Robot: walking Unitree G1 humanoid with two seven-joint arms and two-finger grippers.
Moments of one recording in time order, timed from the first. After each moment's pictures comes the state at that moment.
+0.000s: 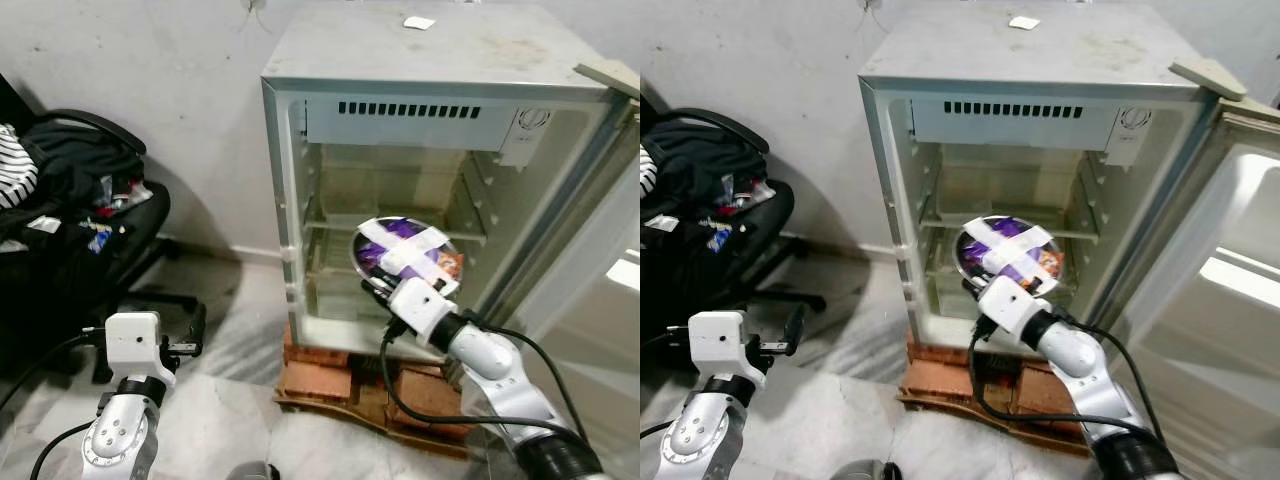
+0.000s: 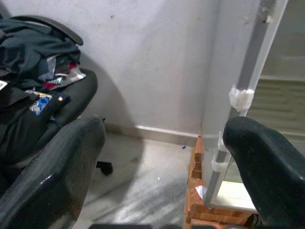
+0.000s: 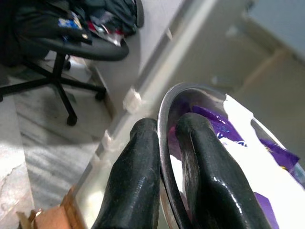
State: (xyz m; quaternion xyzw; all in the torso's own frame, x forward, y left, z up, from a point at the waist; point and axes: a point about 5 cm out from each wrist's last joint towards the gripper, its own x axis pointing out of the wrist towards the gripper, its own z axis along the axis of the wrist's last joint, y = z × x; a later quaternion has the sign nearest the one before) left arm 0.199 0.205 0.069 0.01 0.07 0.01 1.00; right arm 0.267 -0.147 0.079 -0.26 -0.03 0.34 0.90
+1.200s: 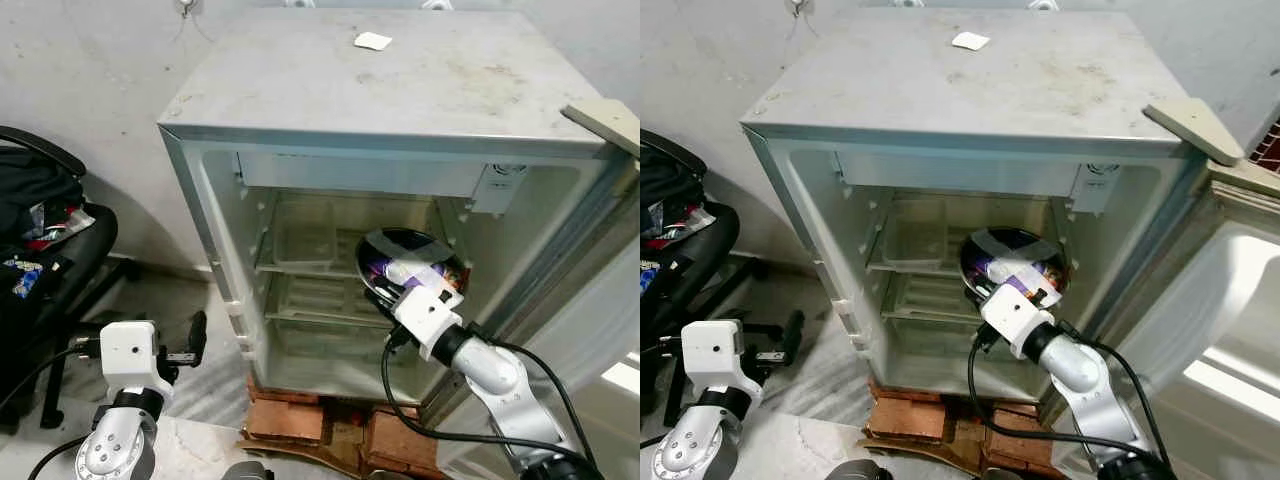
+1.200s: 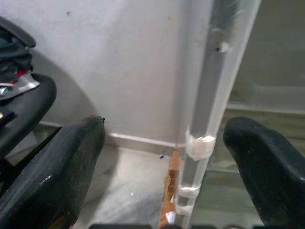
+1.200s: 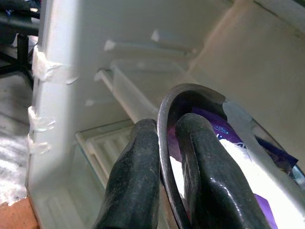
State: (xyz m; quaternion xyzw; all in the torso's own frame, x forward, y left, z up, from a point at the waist) left arm 0.190 0.200 0.073 0.00 0.08 0.01 1.00; right arm 0.260 -0.141 0.086 -0.25 -0.02 0.34 0.91
